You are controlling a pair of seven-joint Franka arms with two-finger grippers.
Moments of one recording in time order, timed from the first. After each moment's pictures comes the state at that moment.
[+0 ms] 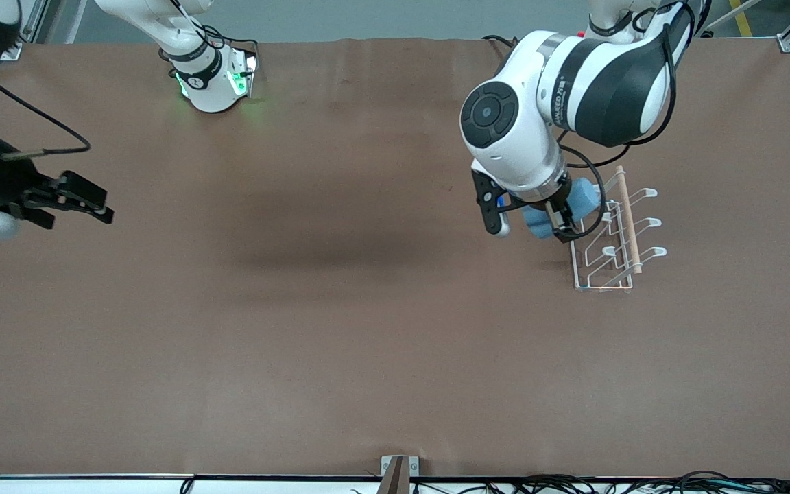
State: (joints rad) left arm -0.36 0.41 -0.34 -1.36 0.61 1.31 0.74; right arm 0.02 0.16 0.05 -1.32 0.08 1.55 0.06
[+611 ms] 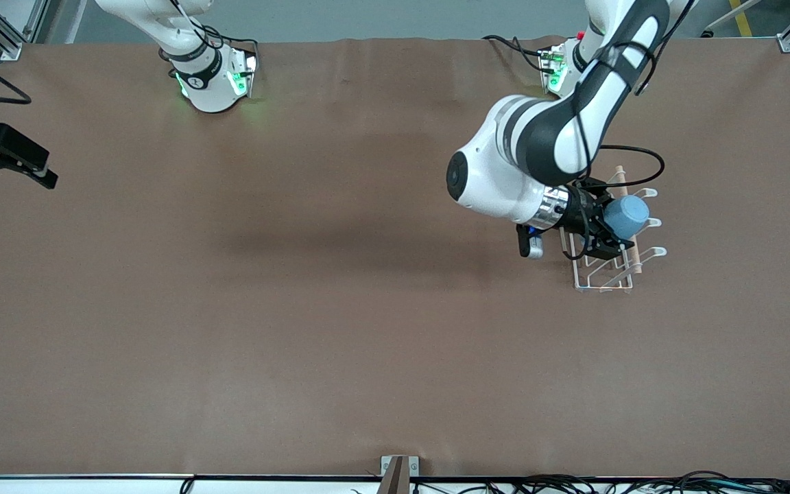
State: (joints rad) left arm -0.34 0.45 -0.34 -1.65 1.04 1.27 0.74; right arm -0.01 0.10 0.04 -1.25 0.03 1.42 0.07
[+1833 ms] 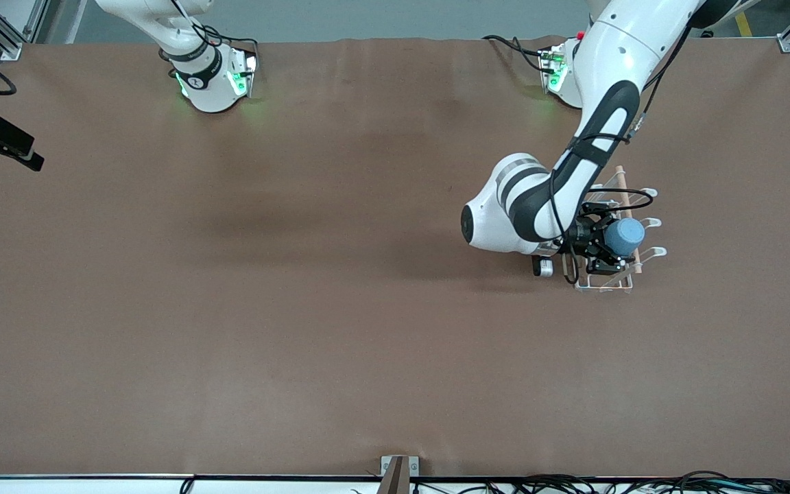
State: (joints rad) left arm -0.29 0.62 -0.33 -1.72 1.10 1.29 0.61; right arm 0.00 -0.02 -0.03 -1.45 0.03 1.44 0.07
